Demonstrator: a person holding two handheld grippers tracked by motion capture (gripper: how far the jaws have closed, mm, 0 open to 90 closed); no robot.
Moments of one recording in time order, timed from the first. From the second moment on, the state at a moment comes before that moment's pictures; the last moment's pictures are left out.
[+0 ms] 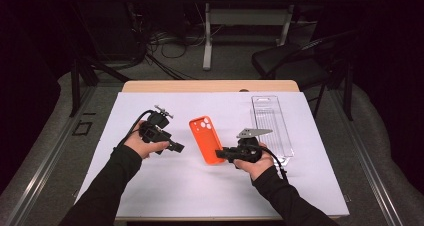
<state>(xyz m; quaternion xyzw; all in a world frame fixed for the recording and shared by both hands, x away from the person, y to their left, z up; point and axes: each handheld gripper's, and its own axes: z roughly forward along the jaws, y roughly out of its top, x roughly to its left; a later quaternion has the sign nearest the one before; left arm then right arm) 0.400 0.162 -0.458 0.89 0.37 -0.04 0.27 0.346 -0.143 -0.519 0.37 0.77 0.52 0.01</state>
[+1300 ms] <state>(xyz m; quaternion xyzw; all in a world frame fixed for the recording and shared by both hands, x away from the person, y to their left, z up) 0.386 0.149 -0.466 0.84 0.38 -0.09 0.37 0.339 -0.148 -0.528 0.41 0.71 0.57 -0.06</state>
